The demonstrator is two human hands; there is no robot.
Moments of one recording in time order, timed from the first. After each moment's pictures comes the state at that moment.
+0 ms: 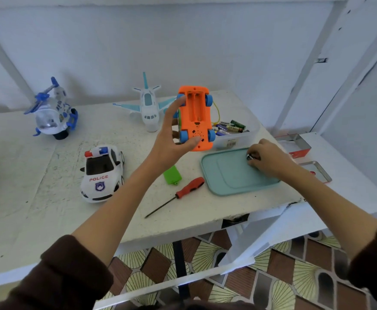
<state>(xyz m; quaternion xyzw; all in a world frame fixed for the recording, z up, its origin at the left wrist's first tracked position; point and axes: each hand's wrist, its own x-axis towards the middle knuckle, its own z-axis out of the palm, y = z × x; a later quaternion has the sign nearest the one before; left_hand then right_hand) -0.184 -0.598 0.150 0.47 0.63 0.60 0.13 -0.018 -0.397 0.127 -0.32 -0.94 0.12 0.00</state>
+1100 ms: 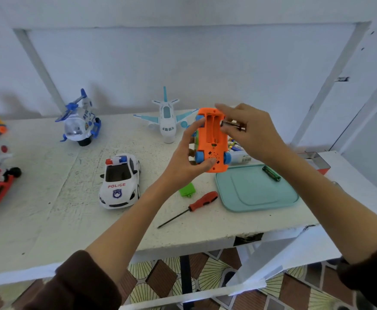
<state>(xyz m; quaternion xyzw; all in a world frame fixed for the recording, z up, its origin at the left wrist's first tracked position) -0.173 -0.610 0.153 0.45 0.64 0.60 0.16 -0.078 -0.471 0.223 -0.08 -0.92 0.22 0.30</state>
